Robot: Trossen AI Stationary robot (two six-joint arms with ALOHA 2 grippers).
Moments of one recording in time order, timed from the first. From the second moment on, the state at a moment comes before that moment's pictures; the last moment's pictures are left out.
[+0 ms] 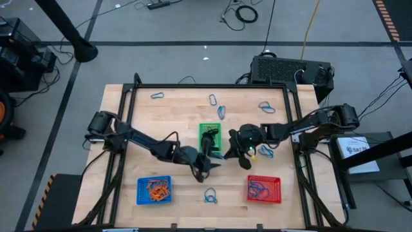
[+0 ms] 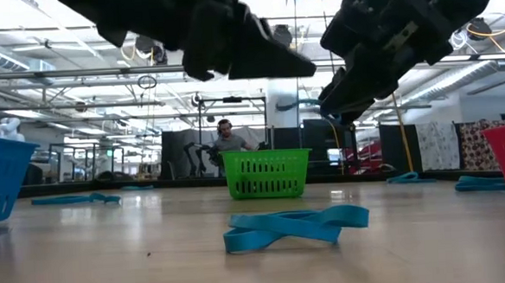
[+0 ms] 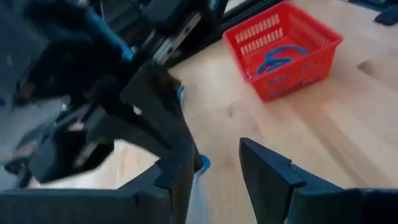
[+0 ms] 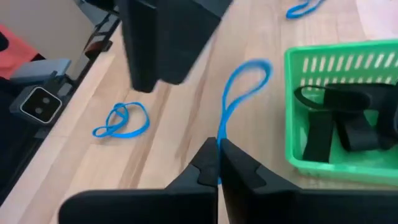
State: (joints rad) left arm -0.25 1.80 0.97 0.47 -0.20 0.42; right arm 0.02 1.45 0.62 0.24 -0.34 0.13
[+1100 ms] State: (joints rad) left arm -0.22 1.87 0.97 0.46 -0.21 0.34; right arm 0.09 1.45 0.62 0.28 -0.34 0.17
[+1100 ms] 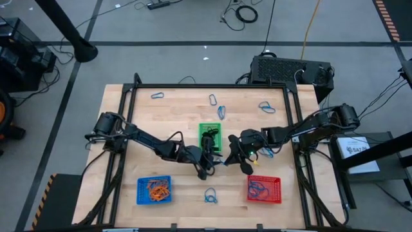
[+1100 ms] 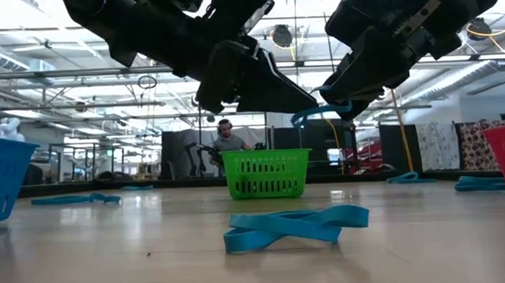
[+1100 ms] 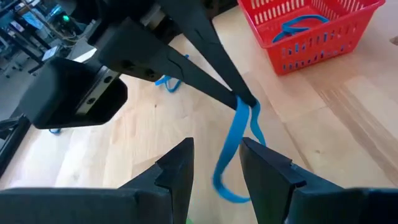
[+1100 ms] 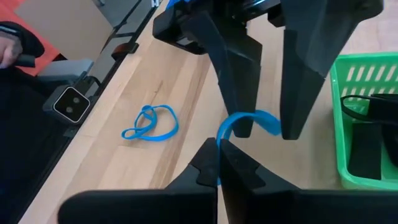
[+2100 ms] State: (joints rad) left arm -0.23 1.87 0.97 0.46 -0.21 0.27; right arm 0.09 1.46 0.62 0.20 -0.05 0.16
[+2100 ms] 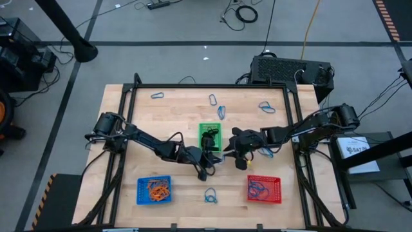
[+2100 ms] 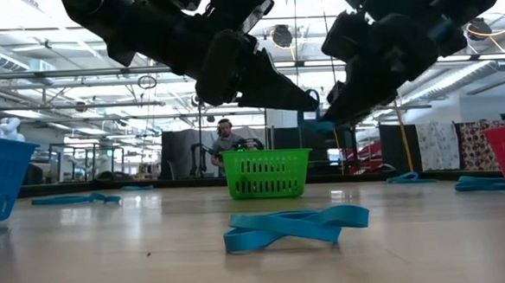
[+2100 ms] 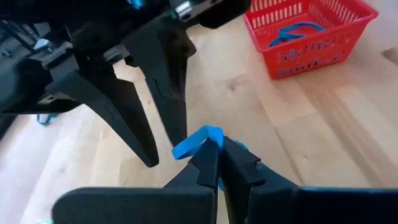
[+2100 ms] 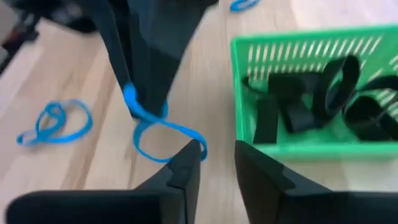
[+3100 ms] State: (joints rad) left arm -0.33 2.40 1.64 0.65 -0.08 0.11; right arm 0.13 1.25 0.62 -0.62 0.47 0.53
